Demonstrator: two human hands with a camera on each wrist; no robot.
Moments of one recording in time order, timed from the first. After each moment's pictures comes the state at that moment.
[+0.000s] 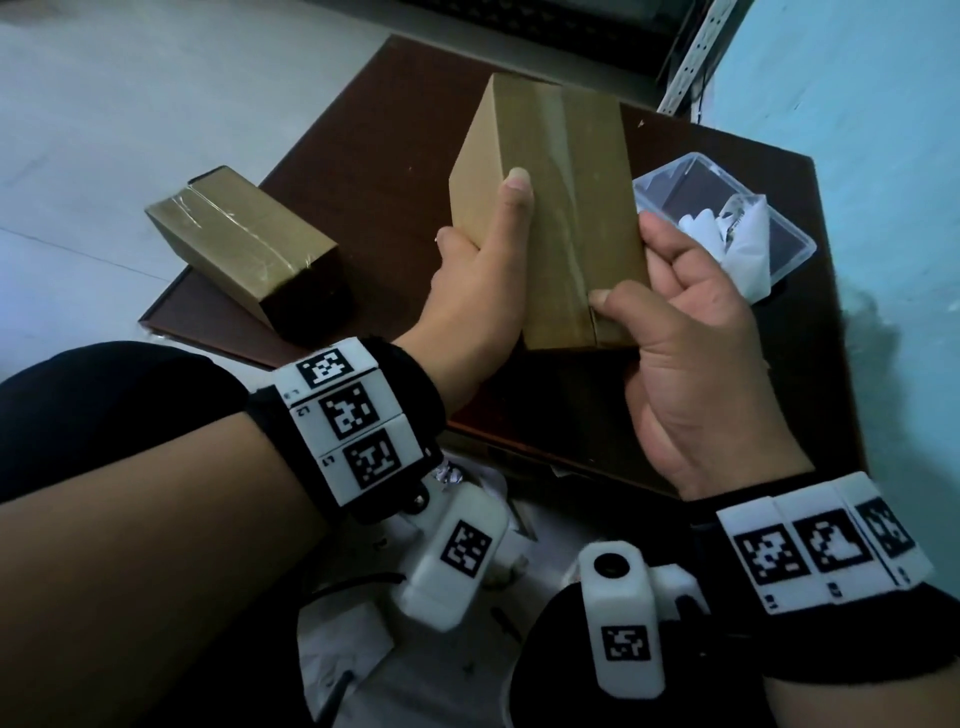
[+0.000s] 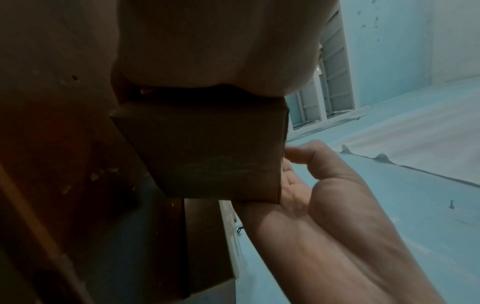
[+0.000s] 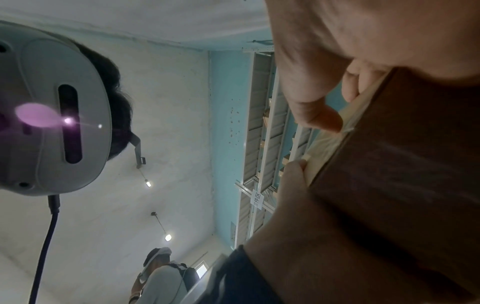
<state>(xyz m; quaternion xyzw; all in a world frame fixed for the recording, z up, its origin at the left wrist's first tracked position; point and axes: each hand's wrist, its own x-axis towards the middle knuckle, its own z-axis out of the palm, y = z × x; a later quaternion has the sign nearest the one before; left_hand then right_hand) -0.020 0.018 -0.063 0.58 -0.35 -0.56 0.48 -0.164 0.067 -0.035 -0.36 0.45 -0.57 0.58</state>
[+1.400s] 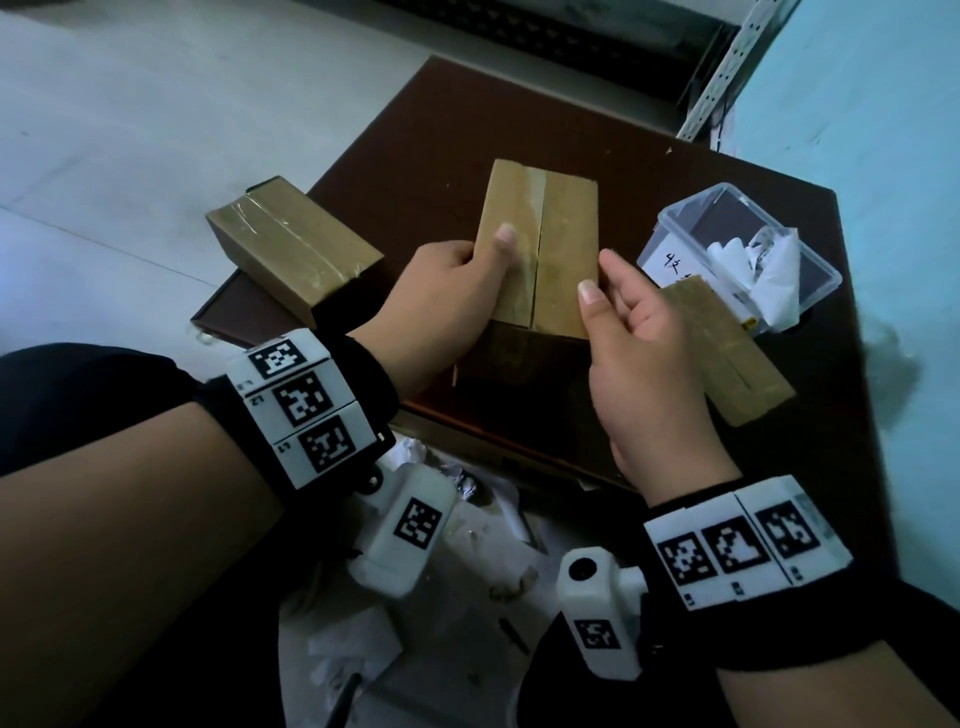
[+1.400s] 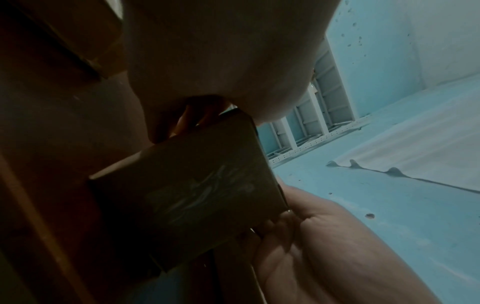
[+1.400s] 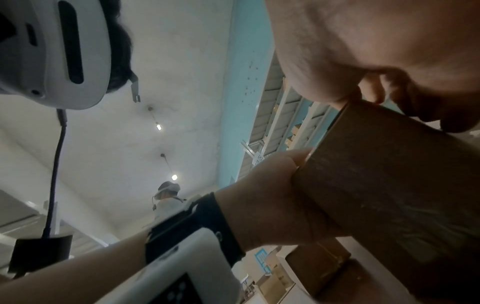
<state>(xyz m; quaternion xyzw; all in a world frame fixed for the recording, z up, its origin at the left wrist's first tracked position) 0.040 0.035 -0.048 0.63 -0.46 -0.49 0.40 -0.124 0.060 -0.050 -0.52 0.60 -0.42 0.45</state>
